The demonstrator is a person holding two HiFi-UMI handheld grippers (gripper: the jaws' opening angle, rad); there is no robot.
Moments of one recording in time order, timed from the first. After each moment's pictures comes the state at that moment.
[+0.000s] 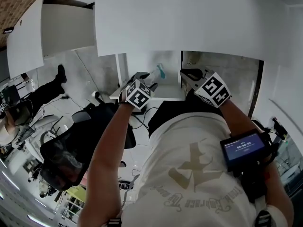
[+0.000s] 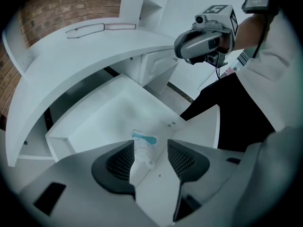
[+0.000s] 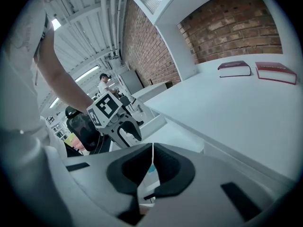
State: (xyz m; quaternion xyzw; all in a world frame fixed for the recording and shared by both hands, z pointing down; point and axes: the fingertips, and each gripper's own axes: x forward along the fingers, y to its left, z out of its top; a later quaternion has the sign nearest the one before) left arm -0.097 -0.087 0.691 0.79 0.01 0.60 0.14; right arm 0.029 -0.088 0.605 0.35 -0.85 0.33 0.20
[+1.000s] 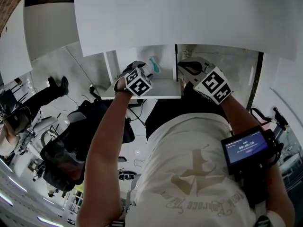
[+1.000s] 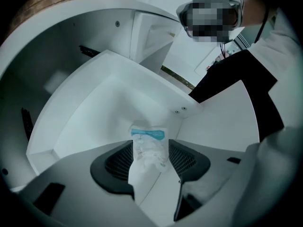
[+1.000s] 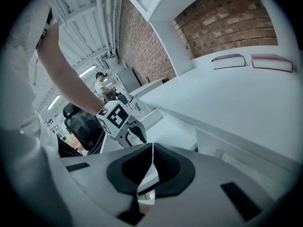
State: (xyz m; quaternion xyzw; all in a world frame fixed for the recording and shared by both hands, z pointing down) left arm -0.092 -0.084 0.760 0.75 0.08 0.65 0.09; right arm 0.043 -0.080 0.635 0.36 -0.84 0.35 0.21
